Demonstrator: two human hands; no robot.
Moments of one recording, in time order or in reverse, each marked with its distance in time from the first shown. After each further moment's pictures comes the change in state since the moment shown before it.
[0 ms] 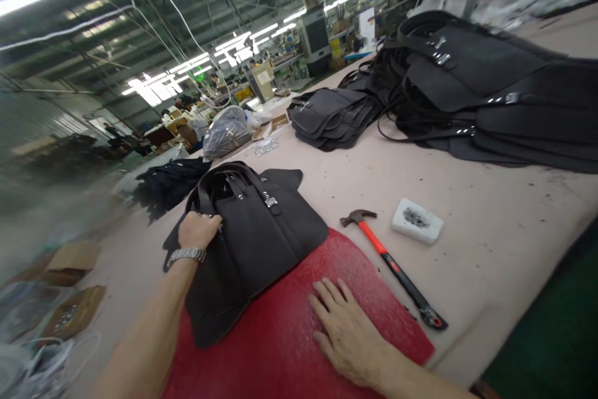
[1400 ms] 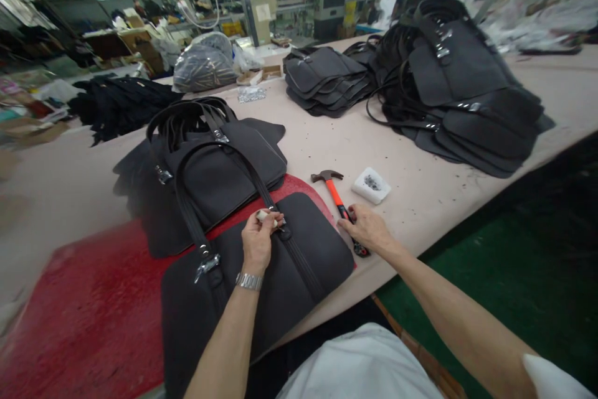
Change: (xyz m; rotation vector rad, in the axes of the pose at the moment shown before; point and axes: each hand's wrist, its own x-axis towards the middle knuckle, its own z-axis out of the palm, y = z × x) left_hand -0.280 0.082 0.123 -1.665 -0.280 -0.180; right_hand -0.042 0.124 -0.094 -0.144 0.030 0.623
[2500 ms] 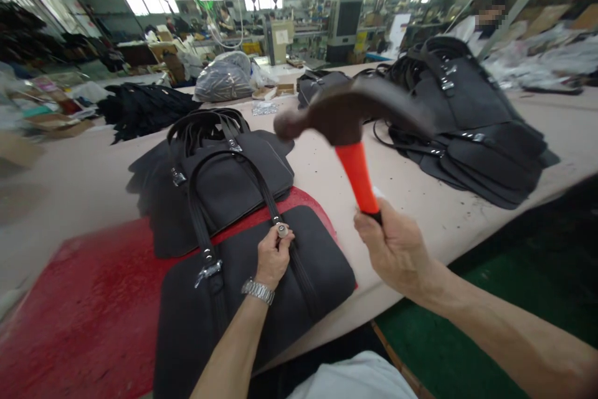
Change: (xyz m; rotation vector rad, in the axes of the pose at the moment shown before) left_hand -0.018 -0.003 0.005 0.603 -0.092 0.349; right_hand -0.058 -0.090 -0.118 0.240 0.315 -0.563
